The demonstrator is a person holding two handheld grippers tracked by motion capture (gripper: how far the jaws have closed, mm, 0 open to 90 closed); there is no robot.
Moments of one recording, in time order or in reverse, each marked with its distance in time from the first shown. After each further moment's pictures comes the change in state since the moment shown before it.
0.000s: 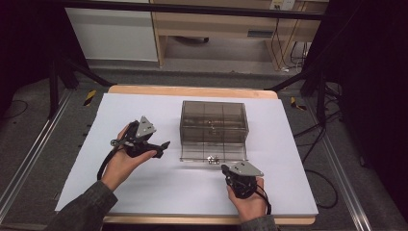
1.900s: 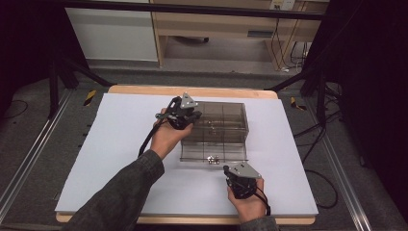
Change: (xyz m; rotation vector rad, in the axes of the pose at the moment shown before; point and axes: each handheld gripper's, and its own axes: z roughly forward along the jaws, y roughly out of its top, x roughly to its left) left arm -0.026 0.097 0.078 -0.050 -0.091 -0.023; right arm 0.003 -0.006 0.003 0.021 -0.074 0.009
